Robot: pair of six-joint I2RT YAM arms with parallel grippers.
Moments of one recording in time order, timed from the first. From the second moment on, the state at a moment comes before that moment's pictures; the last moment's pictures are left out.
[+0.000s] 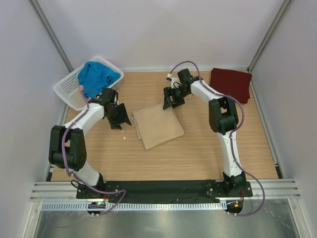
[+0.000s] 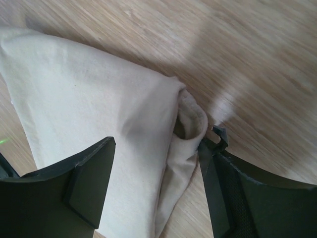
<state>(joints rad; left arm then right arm) -0.19 1.63 1.13 -0.69 0.21 -0.55 0.35 2.37 1.96 -0.71 -0.56 0.05</state>
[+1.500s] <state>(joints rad) -0.13 1.18 0.77 -0.73 0.30 -0.68 0.22 2.19 2.32 -1.03 0.07 -0.01</state>
